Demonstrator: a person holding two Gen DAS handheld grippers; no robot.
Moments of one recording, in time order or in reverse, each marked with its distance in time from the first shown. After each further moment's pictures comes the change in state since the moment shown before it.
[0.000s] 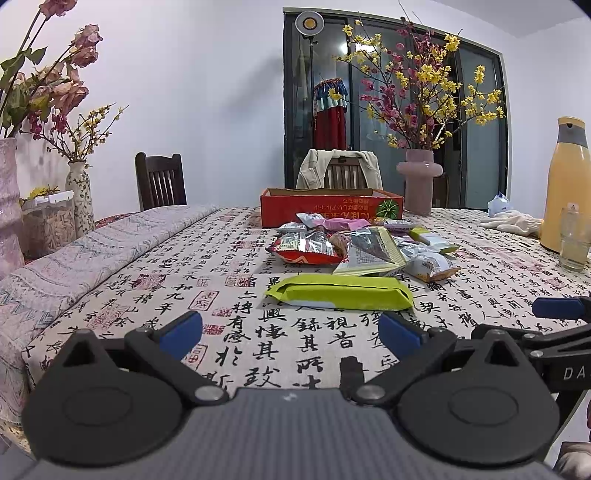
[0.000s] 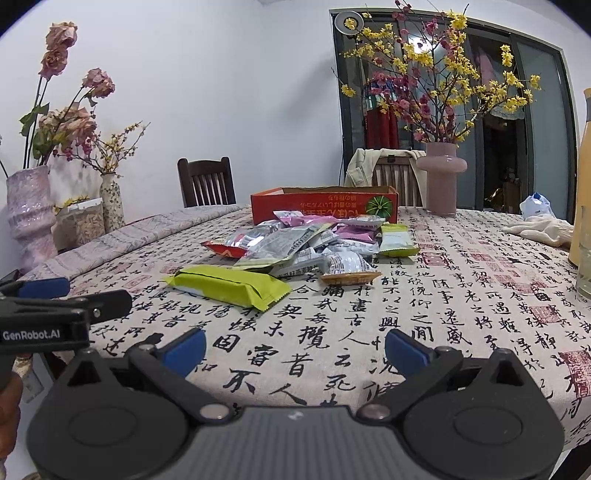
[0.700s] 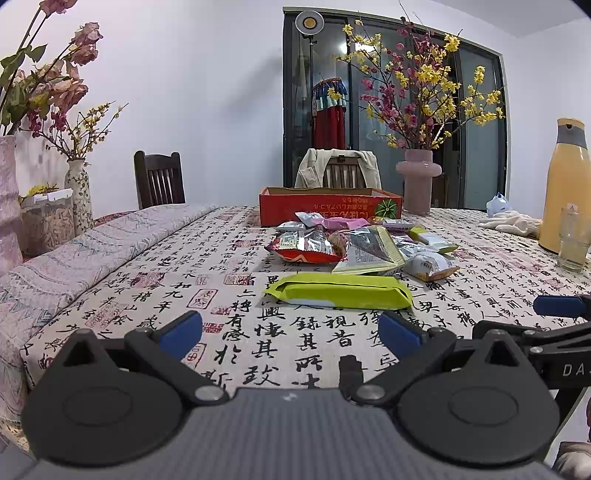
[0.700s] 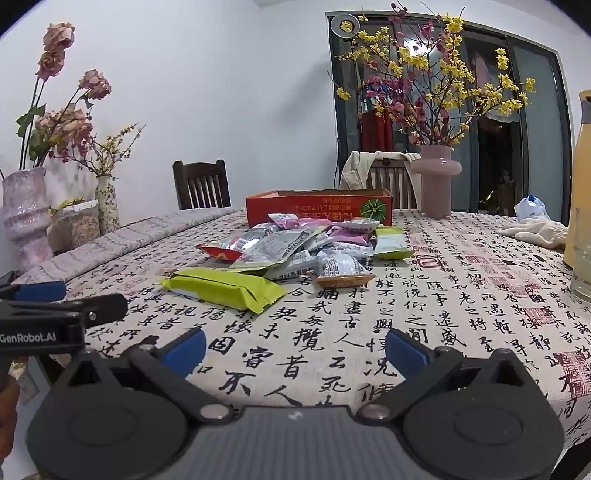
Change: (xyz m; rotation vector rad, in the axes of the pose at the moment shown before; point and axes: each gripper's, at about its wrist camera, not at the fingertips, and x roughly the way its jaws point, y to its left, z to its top) left arm 0.000 0.000 0.000 -0.004 0.004 -0.004; right arm -0.002 0.001 0.000 0.001 -0.011 -0.020
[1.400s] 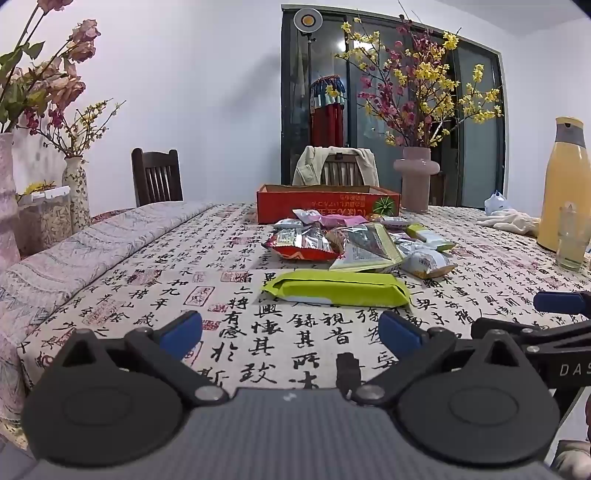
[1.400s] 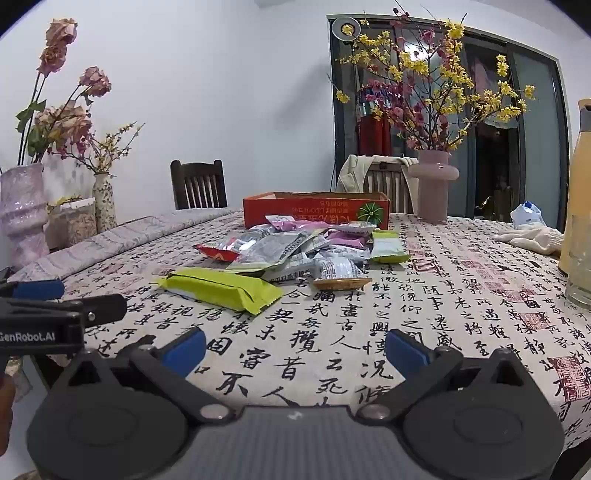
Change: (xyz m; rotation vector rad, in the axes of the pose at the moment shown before) left arm 0.005 0.001 -0.003 -0.010 0.013 -0.012; right arm -0.002 0.002 0.000 -0.021 -0.010 -0.018
